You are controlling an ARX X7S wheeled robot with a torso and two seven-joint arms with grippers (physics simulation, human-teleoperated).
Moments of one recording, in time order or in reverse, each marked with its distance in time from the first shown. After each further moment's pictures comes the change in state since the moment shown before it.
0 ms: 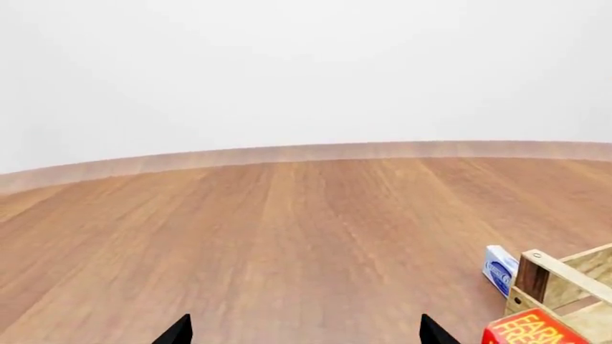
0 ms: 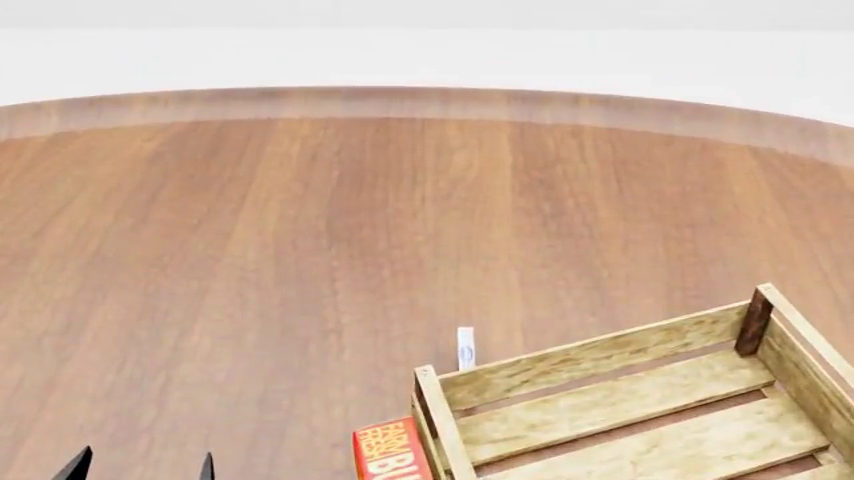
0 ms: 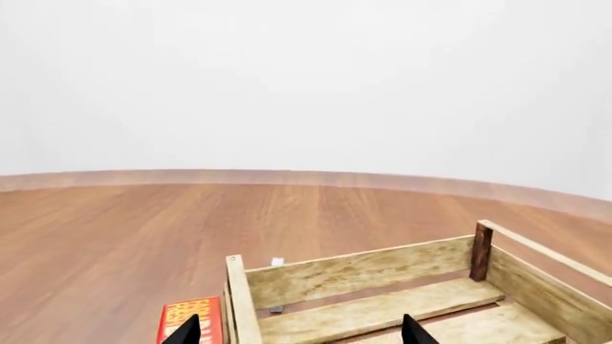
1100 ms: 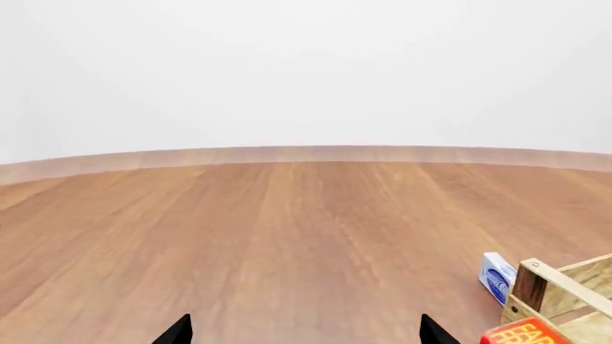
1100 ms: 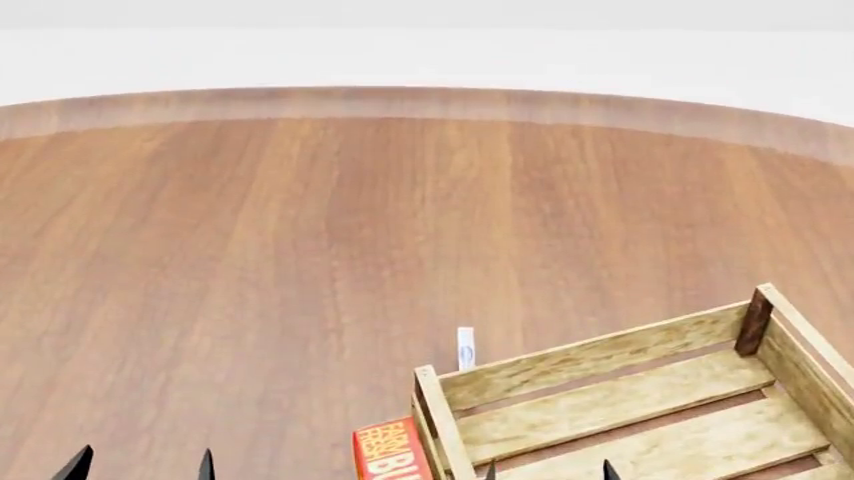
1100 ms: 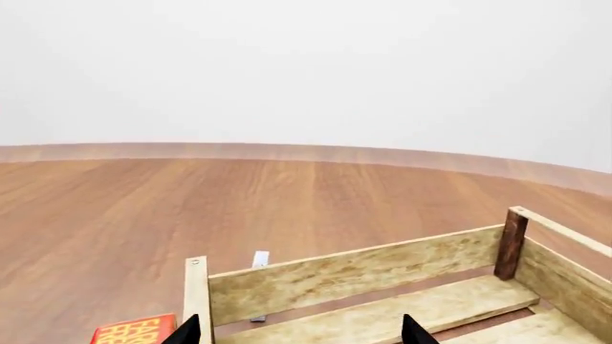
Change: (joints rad) left arm -0.013 -0.030 0.036 -0.012 -0.065 0.014 -0.036; right arm 0.405 0.009 -0.012 0.369 0.088 0.107 -0.017
